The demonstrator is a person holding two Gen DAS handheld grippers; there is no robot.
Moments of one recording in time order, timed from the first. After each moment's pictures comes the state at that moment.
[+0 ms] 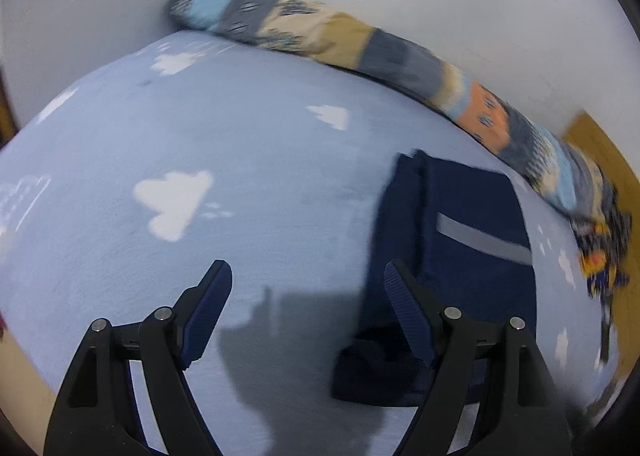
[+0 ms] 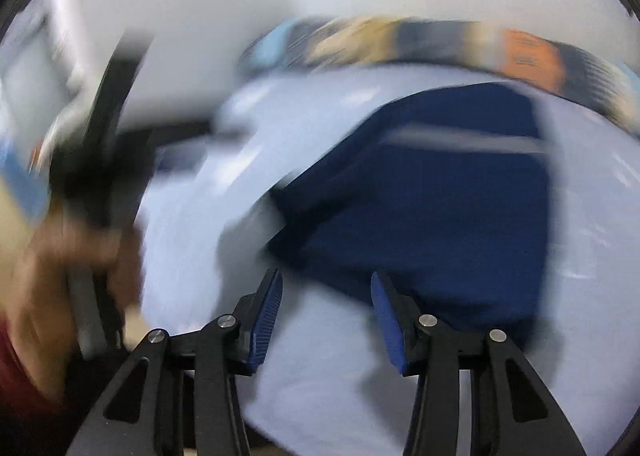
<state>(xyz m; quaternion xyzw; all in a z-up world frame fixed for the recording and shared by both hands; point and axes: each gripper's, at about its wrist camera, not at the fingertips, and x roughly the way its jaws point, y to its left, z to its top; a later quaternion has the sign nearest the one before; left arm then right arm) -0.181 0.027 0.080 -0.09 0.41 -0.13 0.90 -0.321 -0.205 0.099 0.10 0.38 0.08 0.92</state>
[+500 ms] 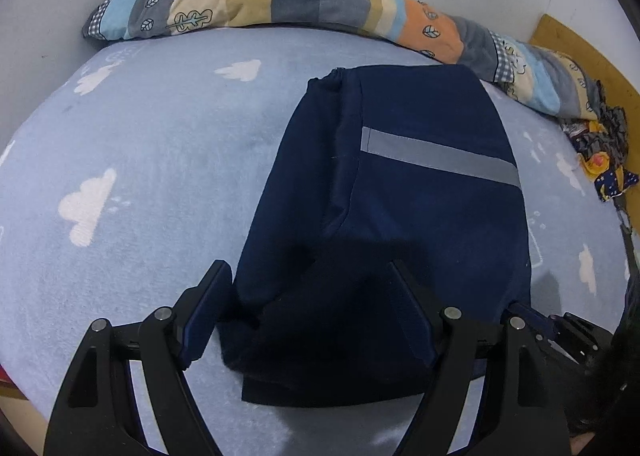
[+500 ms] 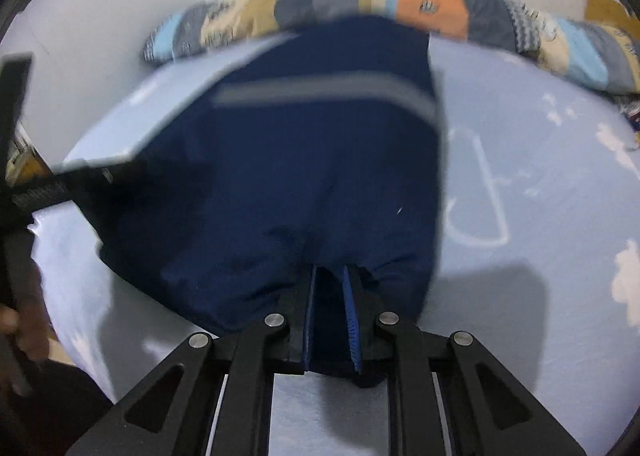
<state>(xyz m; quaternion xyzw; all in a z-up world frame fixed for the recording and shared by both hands) -0.188 -0.063 0.049 0.02 0.44 -0.18 0.88 -0.293 -0.269 0.027 0.09 0.45 -0.02 0.89</state>
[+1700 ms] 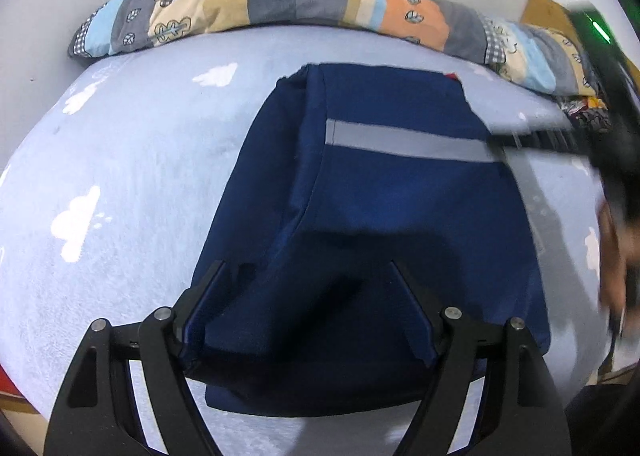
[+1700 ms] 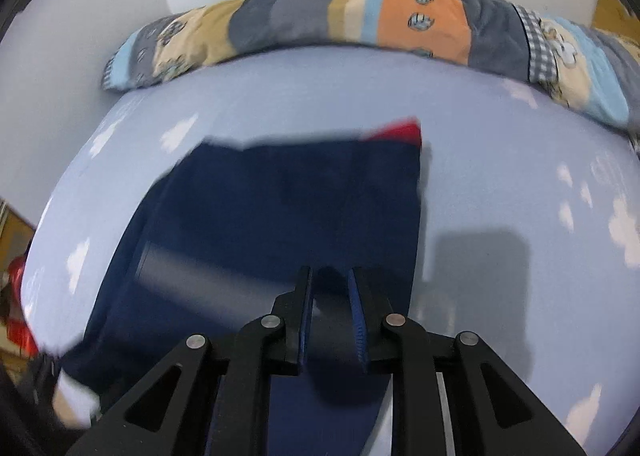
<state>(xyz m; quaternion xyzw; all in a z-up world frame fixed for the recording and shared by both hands) -0.195 -0.094 0.051 0.05 0.44 -0.19 0.88 -0.159 -0.281 0.094 0.11 0.48 -0.05 0.87</state>
